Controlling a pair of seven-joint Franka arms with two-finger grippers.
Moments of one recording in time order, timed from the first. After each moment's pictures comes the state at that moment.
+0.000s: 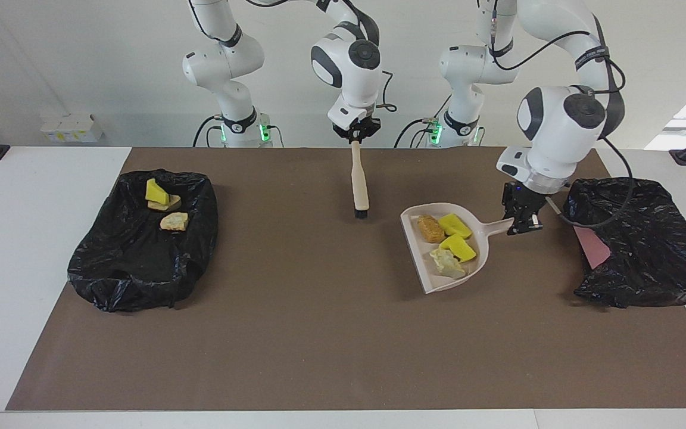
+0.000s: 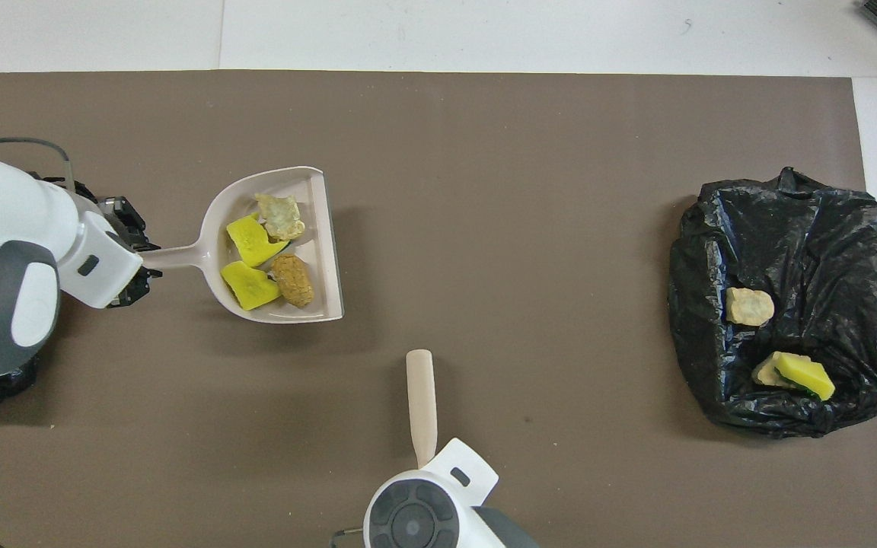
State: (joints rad) left arm -0.13 0.05 0.05 -1.94 -0.01 2.03 1.44; right arm 0.57 -0.05 0.40 -2.22 0.24 1.98 0.81
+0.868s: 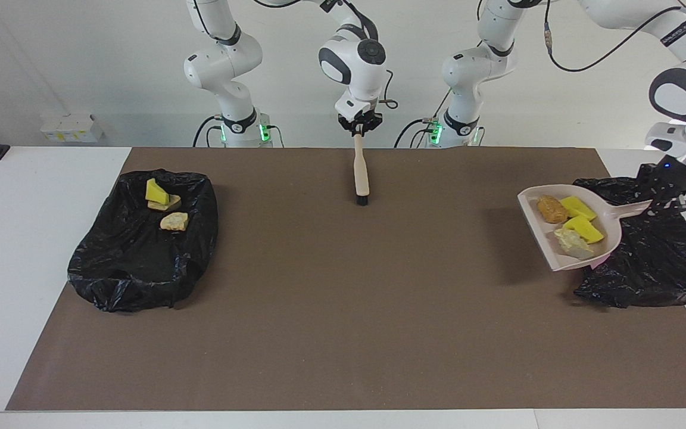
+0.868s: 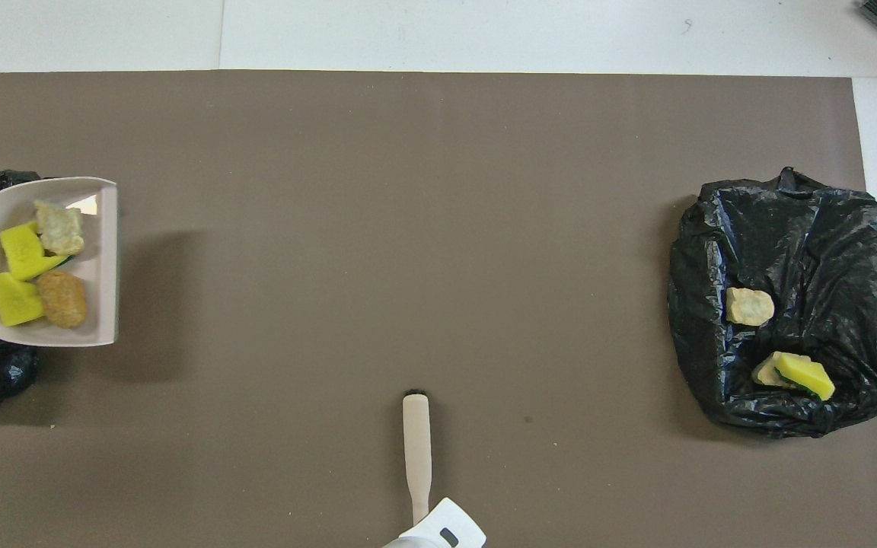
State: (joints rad) left arm 0.35 0.14 0.06 -1.73 0.02 1.97 2.01; right arm 0.67 -0.08 0.39 -2.34 0.26 2.09 0.90
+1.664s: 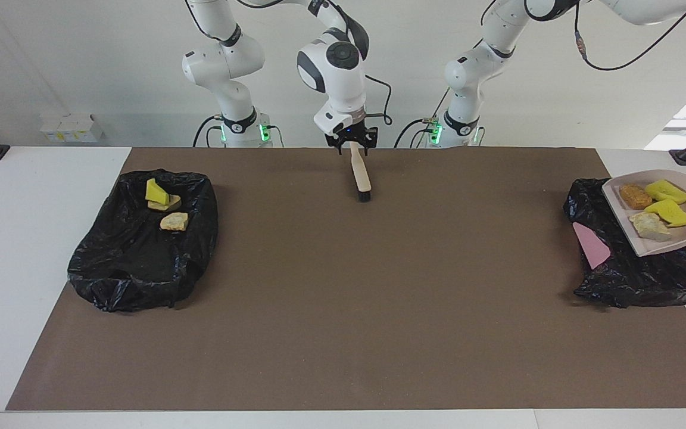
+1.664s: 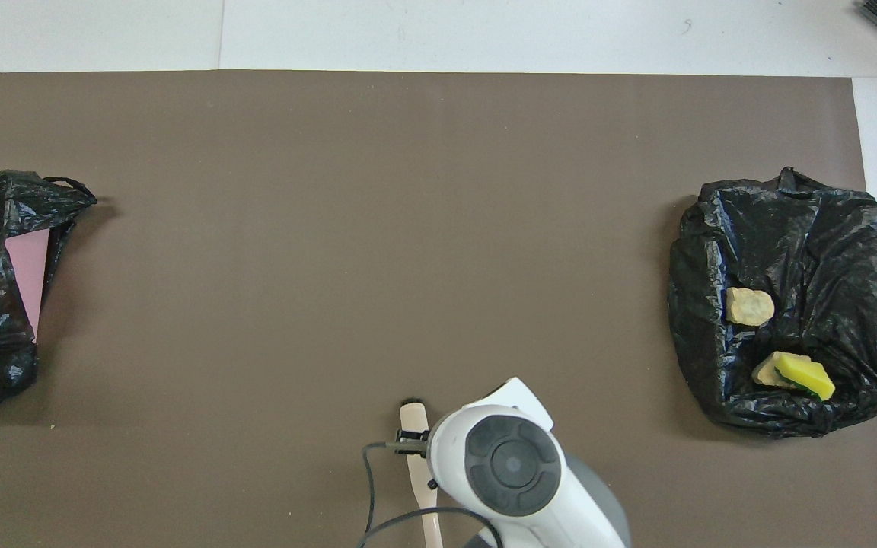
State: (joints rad) left arm 0.50 0.24 0.06 -1.56 0.37 2.10 2.11; right arm 0.34 -0.09 0.38 -2.18 0.19 2.11 0.79
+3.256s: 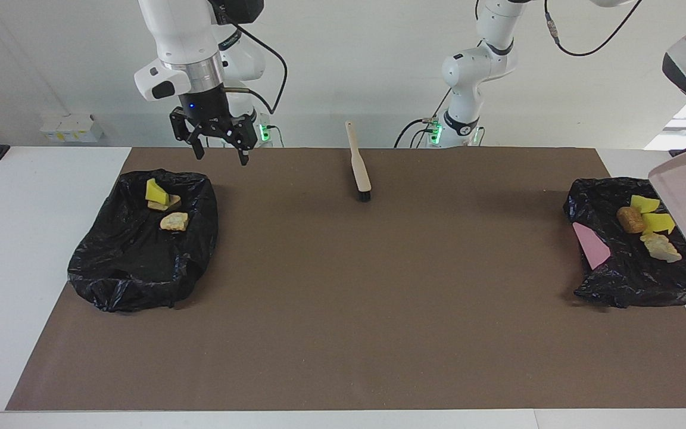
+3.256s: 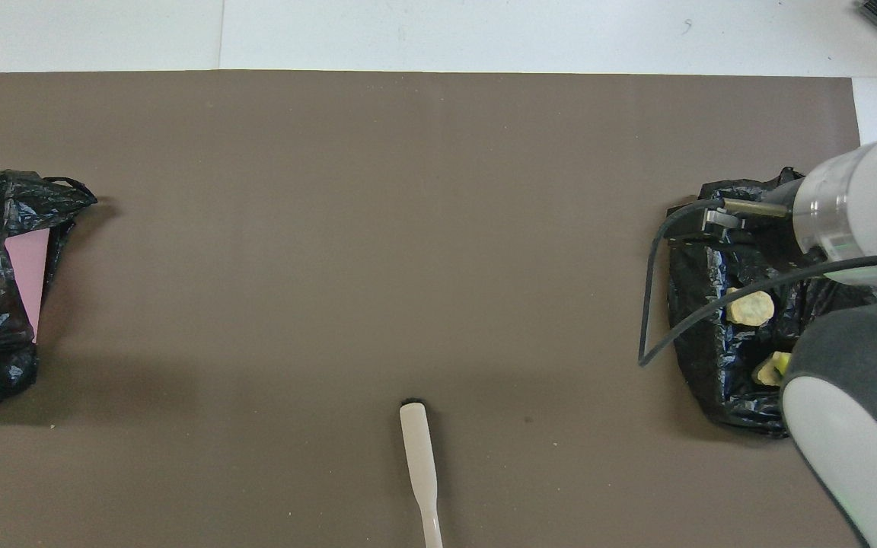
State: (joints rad) left arm 0.25 0.07 0.04 -1.67 1.06 1.97 1.61; right arm -0.04 -0.03 0.24 -1.58 -0.02 1.66 0.42
